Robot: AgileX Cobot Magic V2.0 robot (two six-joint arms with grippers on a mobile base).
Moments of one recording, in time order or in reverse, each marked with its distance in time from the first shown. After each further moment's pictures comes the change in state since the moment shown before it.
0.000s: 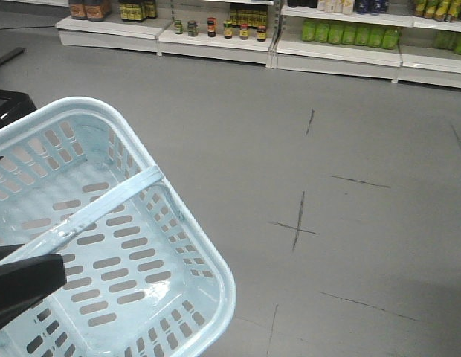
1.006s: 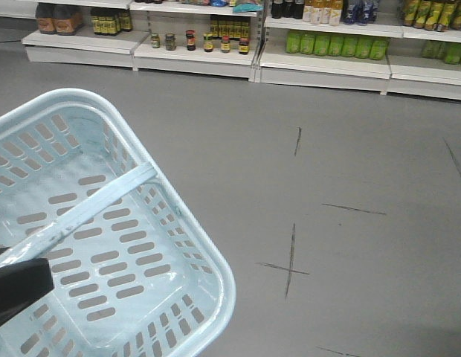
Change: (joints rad) left arm 0.000 -0.042 0.001 0.001 0.000 0.000; right arm 0.000 0.000 0.000 0.000 0.000 0.000
